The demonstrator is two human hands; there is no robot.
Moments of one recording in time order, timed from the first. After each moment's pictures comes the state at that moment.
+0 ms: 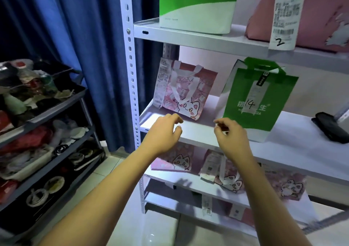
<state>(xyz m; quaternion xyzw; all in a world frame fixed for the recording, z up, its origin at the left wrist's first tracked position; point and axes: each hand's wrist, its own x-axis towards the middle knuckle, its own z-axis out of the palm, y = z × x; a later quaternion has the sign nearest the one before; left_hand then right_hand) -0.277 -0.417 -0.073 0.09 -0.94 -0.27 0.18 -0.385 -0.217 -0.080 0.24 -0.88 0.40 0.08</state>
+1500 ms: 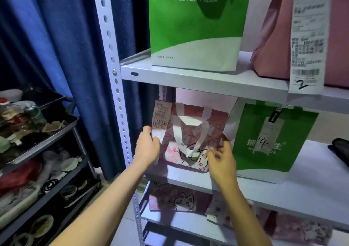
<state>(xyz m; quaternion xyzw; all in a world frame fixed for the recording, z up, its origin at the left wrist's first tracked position) -0.386 -0.516 -0.081 0.30 -0.83 -0.41 0.25 -0.466 -0.303 -0.113 0.11 -0.82 0.57 0.02</state>
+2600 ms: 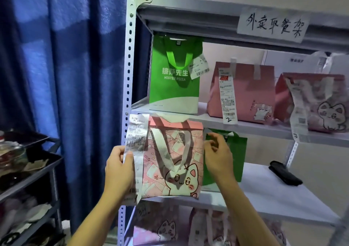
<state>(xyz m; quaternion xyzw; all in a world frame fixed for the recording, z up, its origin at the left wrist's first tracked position) -0.210 -0.474 0.010 0.18 -0.70 -0.52 0.46 -0.327 -0.246 0.059 0.18 -0.77 0.58 0.18</state>
